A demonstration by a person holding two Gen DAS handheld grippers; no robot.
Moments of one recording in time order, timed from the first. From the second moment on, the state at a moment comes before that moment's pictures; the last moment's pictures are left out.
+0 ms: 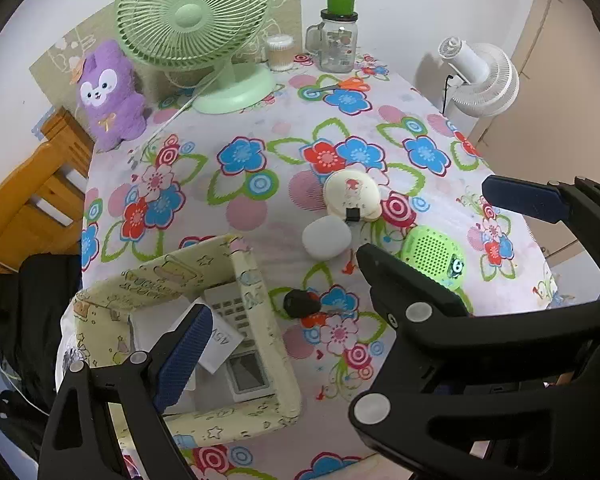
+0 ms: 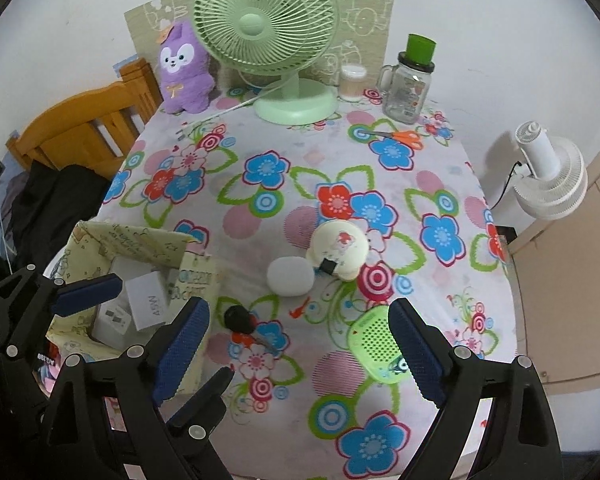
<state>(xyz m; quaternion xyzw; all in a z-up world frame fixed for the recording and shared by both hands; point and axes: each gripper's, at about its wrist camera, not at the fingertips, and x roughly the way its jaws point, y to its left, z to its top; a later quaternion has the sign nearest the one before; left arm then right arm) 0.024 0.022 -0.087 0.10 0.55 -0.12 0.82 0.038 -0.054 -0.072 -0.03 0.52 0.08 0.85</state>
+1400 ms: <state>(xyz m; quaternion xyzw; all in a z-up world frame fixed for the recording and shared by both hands) 0.033 -0.069 -0.080 0.09 0.53 -0.07 0.84 0.054 -0.151 -0.067 -0.07 0.51 0.06 0.85</state>
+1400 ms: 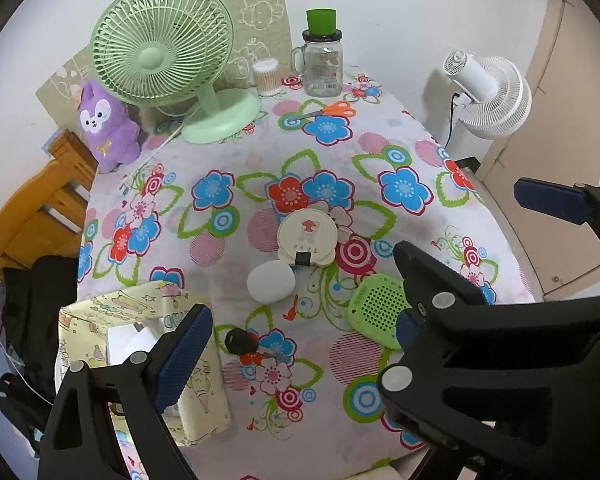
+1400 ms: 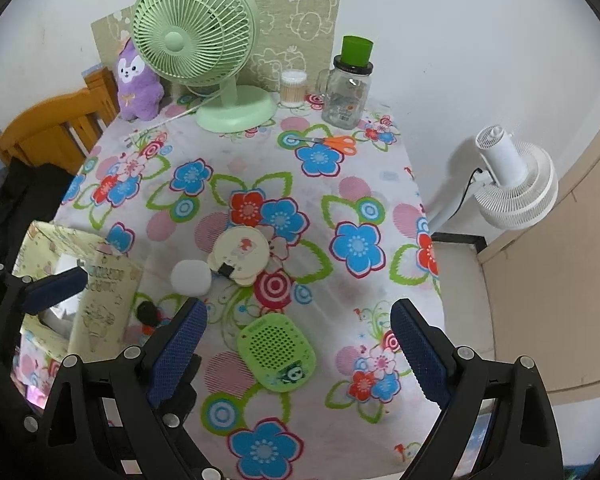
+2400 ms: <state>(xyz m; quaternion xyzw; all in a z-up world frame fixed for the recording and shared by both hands) 0.055 -0.049 -0.188 0.03 0.58 -0.02 0.81 0.098 -0.166 -0.165 -0.06 0.55 0.16 0.82</state>
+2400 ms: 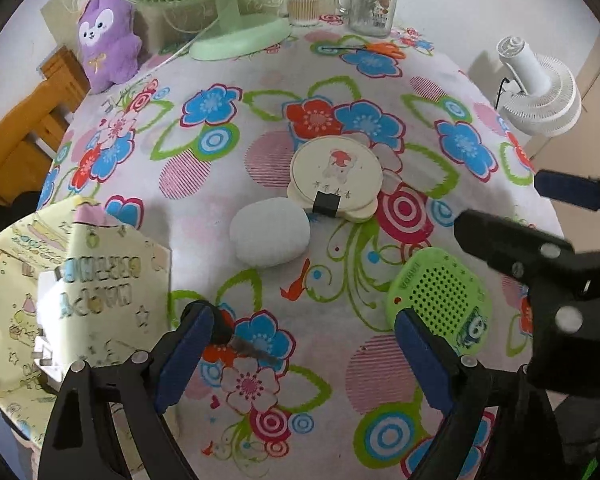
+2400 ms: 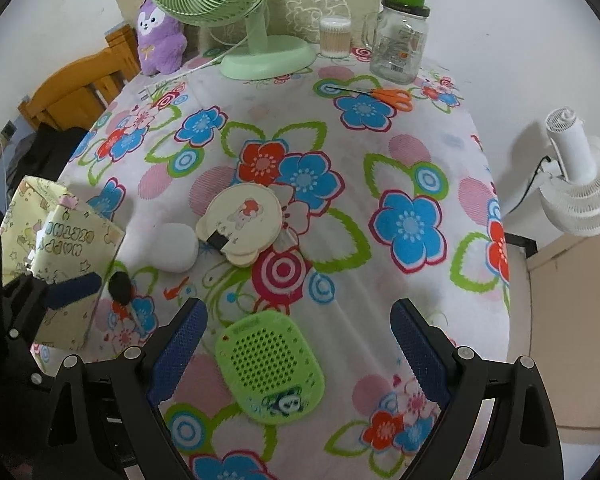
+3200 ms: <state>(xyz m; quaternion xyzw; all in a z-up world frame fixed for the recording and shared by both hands) 0.097 -0.040 -0.225 0.01 0.59 0.02 0.81 0.154 -0.156 -0.210 -0.09 0.57 0.19 0.79</state>
